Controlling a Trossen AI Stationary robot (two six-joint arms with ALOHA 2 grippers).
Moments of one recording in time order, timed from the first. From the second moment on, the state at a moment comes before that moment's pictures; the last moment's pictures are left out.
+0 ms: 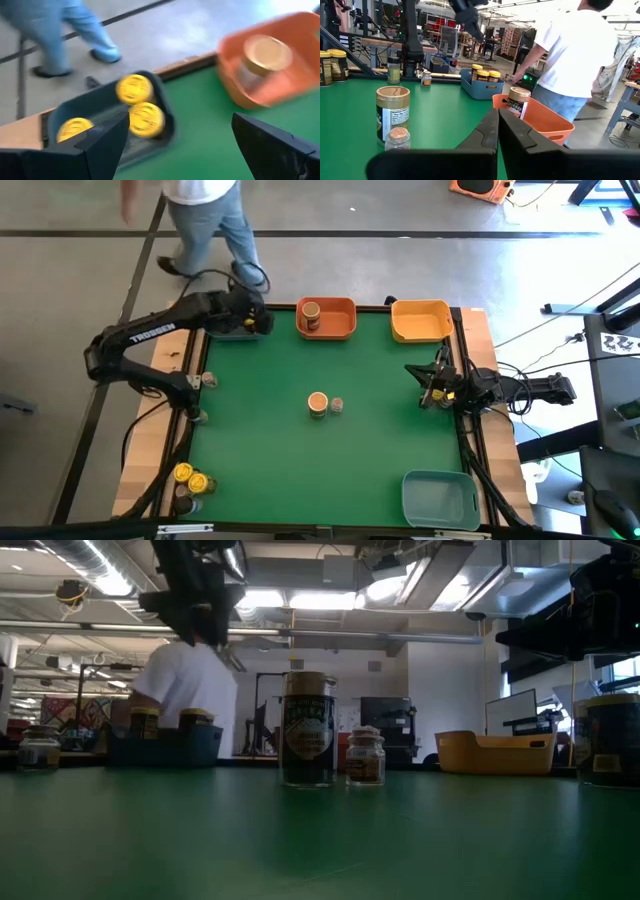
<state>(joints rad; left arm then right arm) 0.48 1.26 1.22 -0.95 -0.54 -0.55 0.11 0.02 0.01 0.07 0.45 -0.21</state>
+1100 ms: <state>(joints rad) 0.01 1.61 1.22 -0.23 -0.17 -0.34 0.11 0.02 0.01 0.07 0.45 -0.21</state>
